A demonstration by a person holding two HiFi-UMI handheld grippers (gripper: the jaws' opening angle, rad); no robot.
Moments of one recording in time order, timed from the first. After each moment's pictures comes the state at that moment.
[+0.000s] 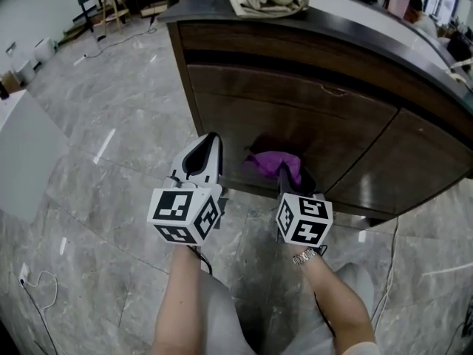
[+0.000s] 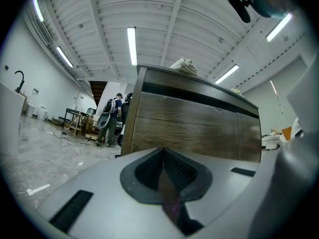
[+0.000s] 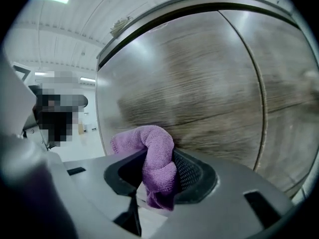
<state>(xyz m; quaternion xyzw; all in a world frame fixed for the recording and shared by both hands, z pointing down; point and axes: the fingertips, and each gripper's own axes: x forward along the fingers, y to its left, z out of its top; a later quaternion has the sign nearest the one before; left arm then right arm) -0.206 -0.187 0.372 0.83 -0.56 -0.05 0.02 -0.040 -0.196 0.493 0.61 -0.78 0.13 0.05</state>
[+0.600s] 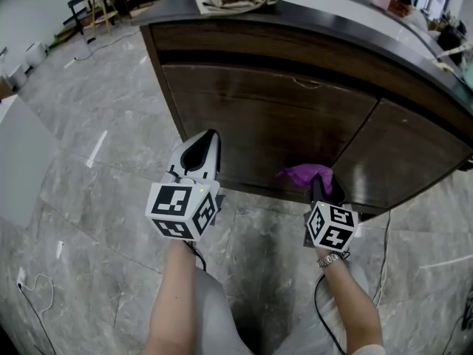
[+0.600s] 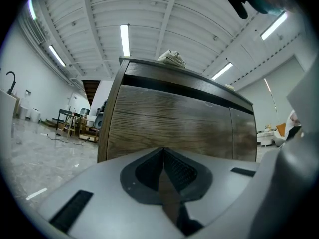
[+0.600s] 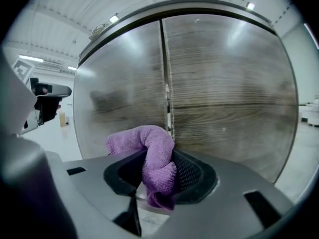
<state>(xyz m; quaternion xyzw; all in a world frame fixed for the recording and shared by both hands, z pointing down) -0.163 -0.190 0.377 0.84 -0.53 -0.03 0.01 0.102 -0.169 0.523 0.68 -0.72 0.12 0.08</state>
